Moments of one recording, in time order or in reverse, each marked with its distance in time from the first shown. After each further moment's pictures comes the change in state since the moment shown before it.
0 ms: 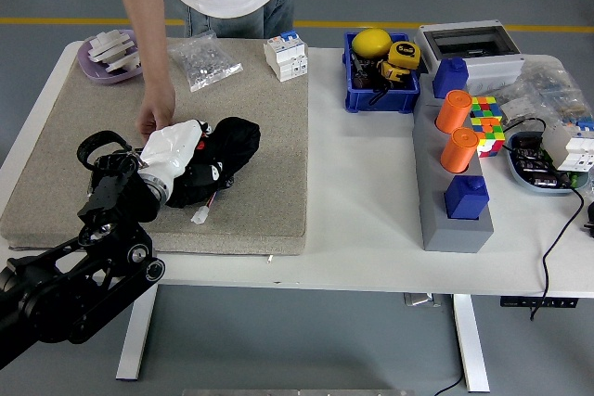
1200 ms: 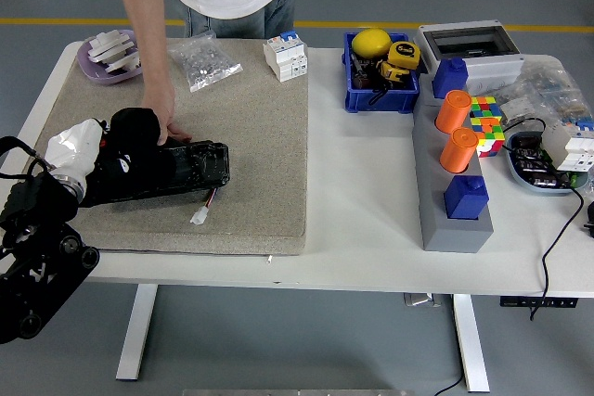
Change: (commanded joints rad) left arm 0.125 0.081 -0.274 0.077 0.061 0.006 0.000; right arm -0.008 -0.001 0.019 -0.001 -0.006 -0.002 0.001
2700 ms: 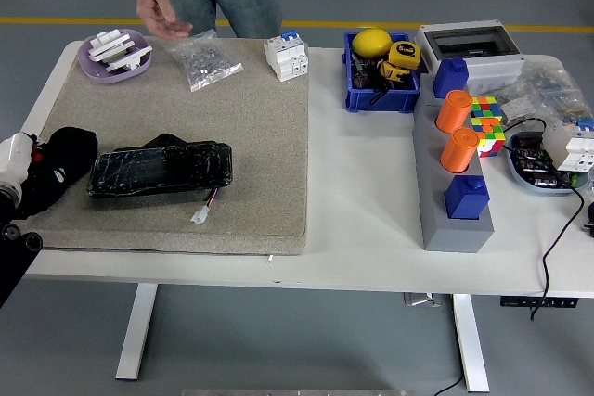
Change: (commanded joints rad) left arm -0.024 0.055 -0.114 0.267 -0.085 -0.015 -0.157; right arm 0.005 0.006 0.004 0.001 -0.004 -0.006 -0.001
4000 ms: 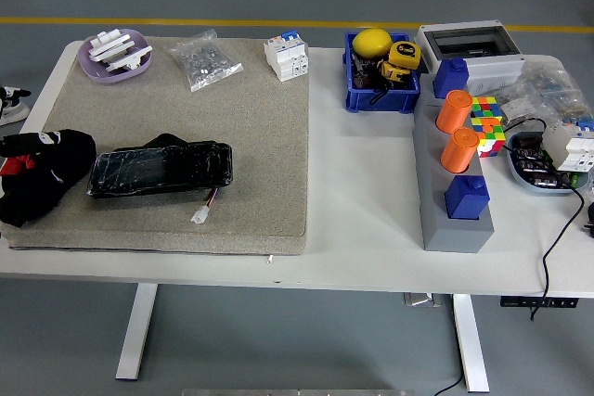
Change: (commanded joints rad) left arm 0.138 0.040 -0.232 -0.335 -0.098 0.039 -0.145; right arm 0.007 -0.013 -0.051 0.000 0.007 0.002 -0.006
